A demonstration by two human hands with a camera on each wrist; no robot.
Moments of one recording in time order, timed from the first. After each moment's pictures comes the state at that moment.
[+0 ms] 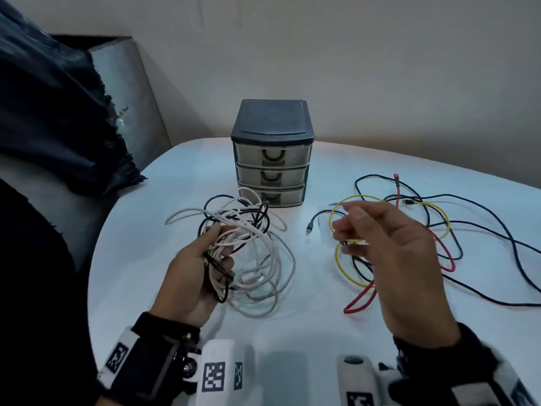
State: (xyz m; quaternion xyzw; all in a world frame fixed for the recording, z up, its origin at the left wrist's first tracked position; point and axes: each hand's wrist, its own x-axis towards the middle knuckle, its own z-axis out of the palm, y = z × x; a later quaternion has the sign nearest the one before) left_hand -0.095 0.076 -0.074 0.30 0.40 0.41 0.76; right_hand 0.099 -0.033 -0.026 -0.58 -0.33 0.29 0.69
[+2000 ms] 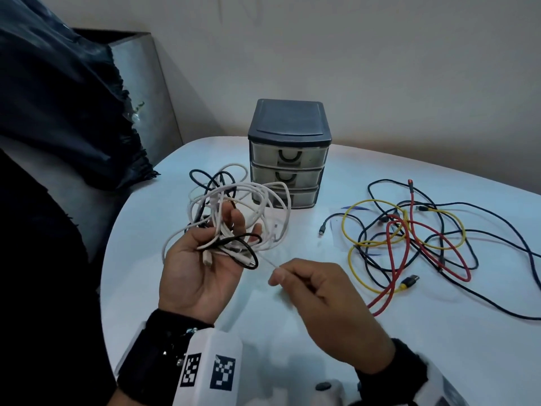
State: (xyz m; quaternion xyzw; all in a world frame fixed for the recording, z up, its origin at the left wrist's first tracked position) left_hand -0.101 0.077 -0.065 0.08 0.10 0.51 0.85; right_hand 0.049 -0.024 -0.069 -0.59 -0.58 0.34 0.45
